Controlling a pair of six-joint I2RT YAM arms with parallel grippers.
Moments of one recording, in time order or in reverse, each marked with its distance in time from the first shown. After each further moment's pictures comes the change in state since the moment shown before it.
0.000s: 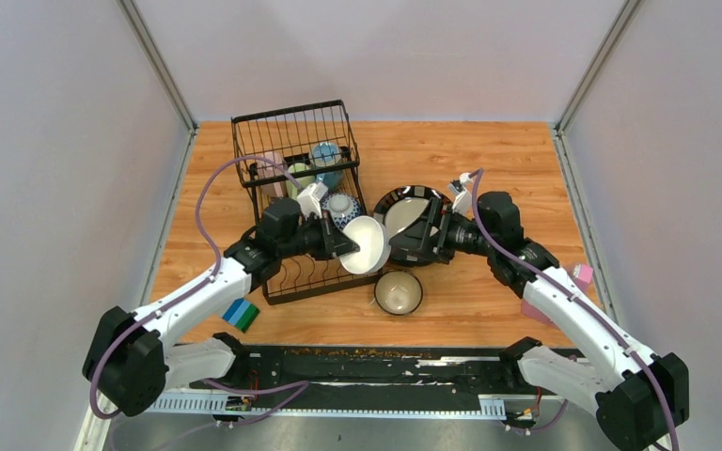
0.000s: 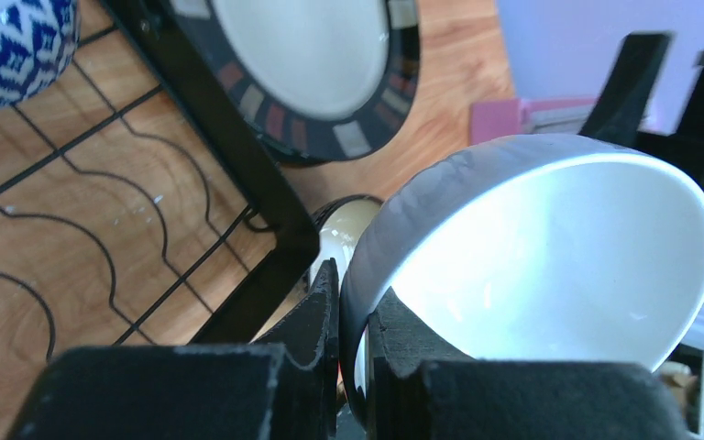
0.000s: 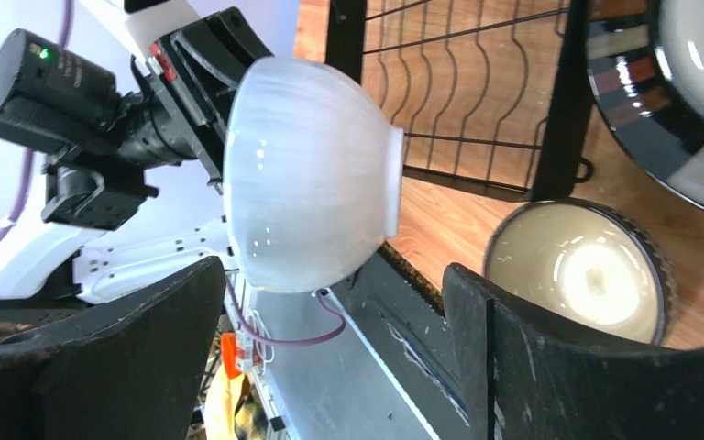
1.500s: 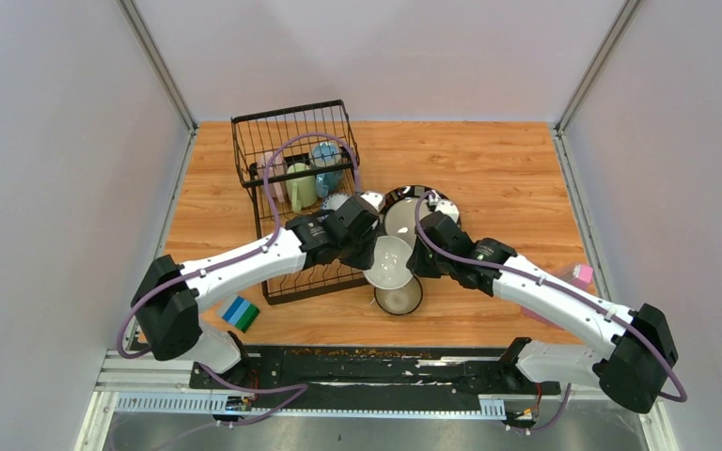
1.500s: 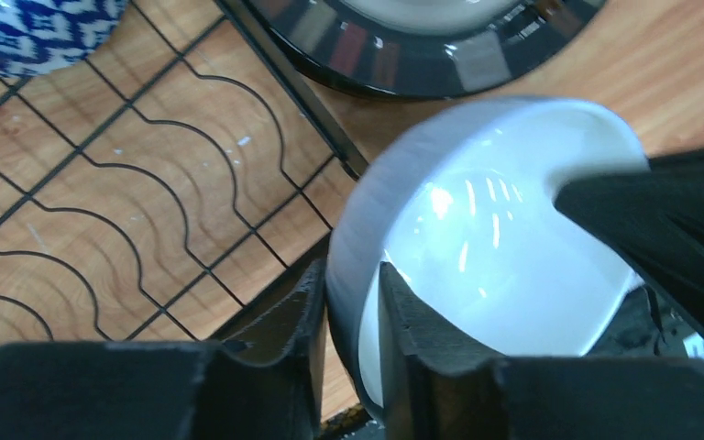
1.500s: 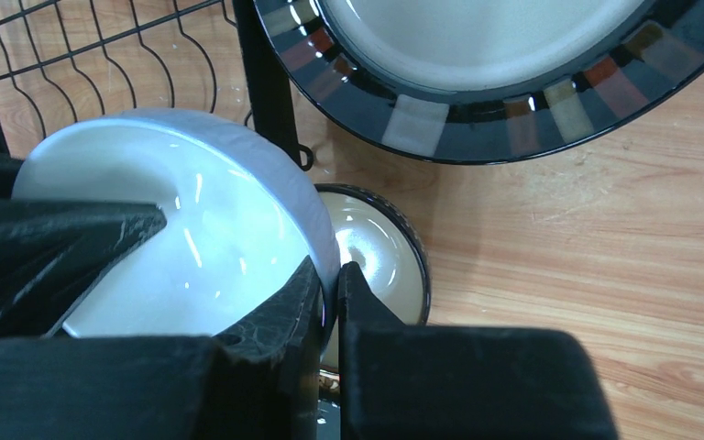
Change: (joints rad) left arm -0.337 0.330 0.452 -0.554 -0.481 0.201; right arm 0.330 0.178 0.113 -0.383 0.796 -0.129
